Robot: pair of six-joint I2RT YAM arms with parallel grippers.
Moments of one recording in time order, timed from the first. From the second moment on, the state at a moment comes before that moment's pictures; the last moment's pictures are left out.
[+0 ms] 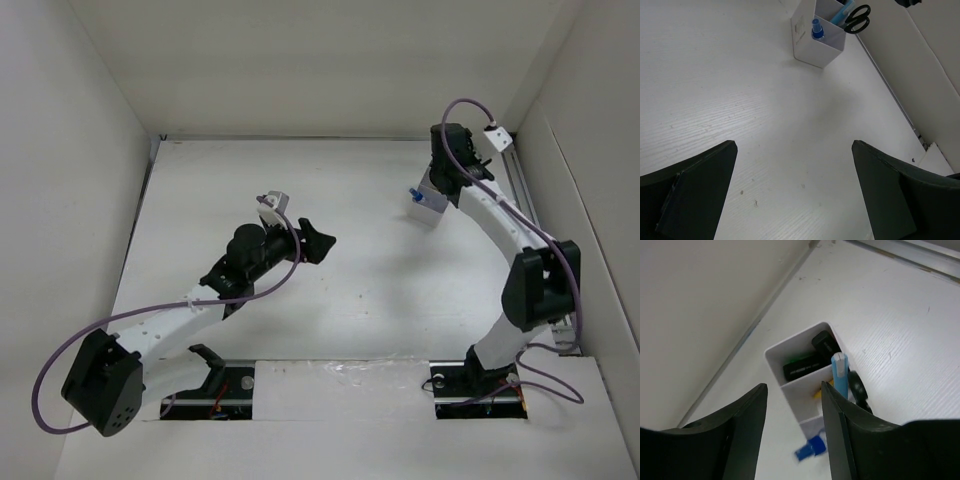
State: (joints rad) left arm -0.63 1.07 0.55 0.34 0.12 -0.55; right arm 0.25 1.70 1.43 -0.30 0.82 0.91
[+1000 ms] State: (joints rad) left arm -0.63 0.87 0.44 0.39 -0.05 -0.61; right arm 0.58 1.14 0.72 -0.21 0.10 0.89
